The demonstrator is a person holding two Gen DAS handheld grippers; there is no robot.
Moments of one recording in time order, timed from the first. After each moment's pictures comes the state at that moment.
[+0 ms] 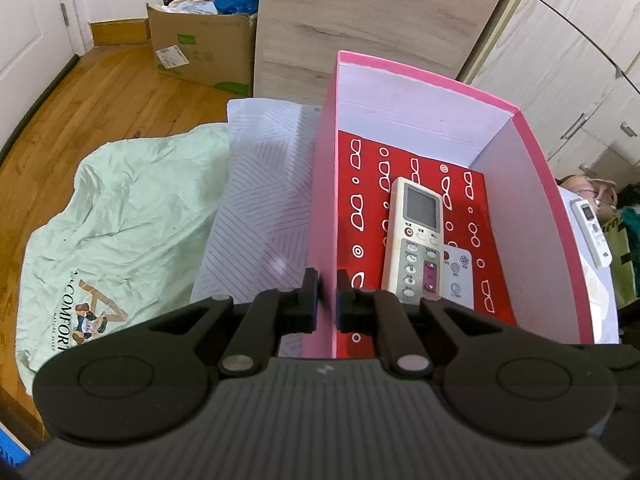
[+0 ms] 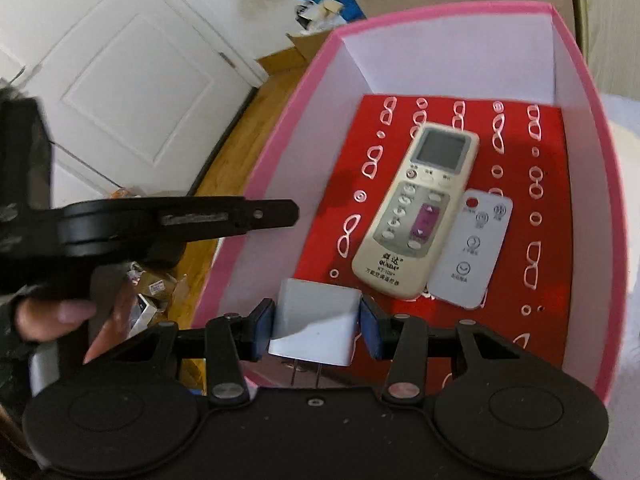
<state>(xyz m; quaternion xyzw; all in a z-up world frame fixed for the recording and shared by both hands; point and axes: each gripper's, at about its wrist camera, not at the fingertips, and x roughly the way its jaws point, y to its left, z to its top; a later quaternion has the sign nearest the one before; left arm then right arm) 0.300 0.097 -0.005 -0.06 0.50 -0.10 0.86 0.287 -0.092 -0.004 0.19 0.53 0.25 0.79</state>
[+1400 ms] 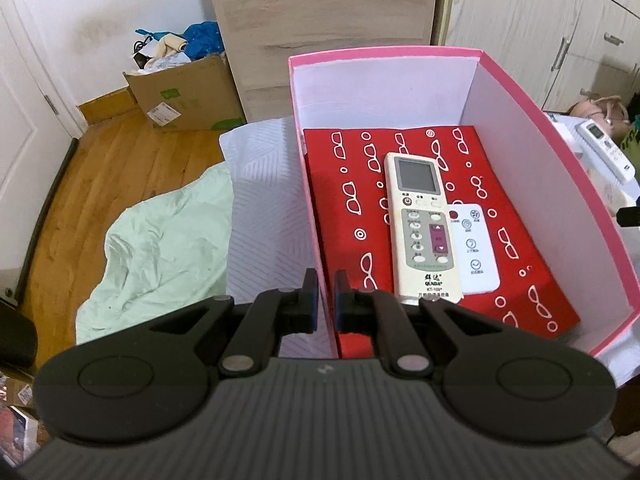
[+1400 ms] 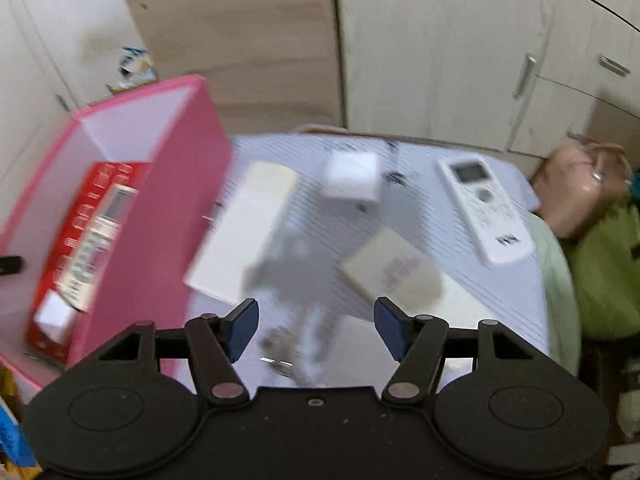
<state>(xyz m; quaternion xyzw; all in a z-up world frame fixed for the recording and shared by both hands) 0.278 0.063 -0.001 0.10 0.47 -0.11 0.87 0.266 -0.283 0.000 0.08 0.52 0.00 0.85</state>
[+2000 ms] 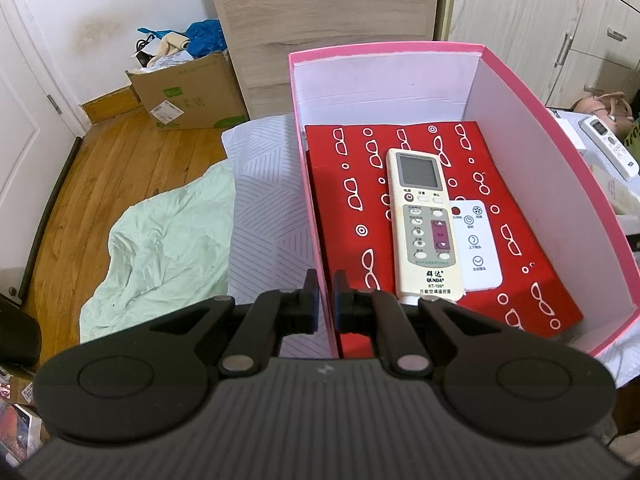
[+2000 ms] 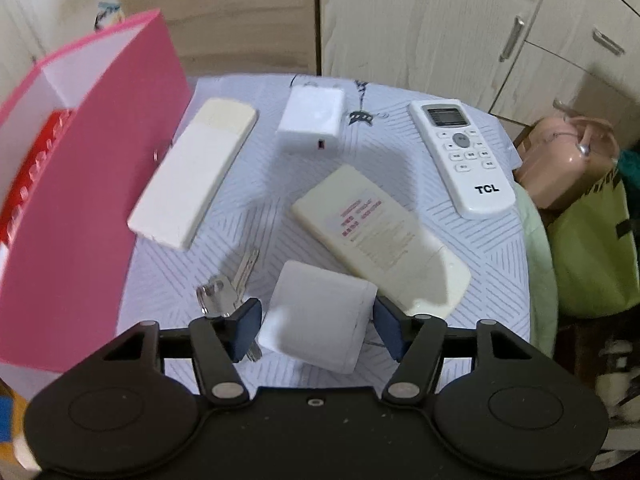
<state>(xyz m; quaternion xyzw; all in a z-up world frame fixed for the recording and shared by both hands) 0.277 0.061 -0.003 0.10 0.47 -0.11 0.87 0.258 -0.286 -0.031 0.04 0.56 -0.02 0.82</state>
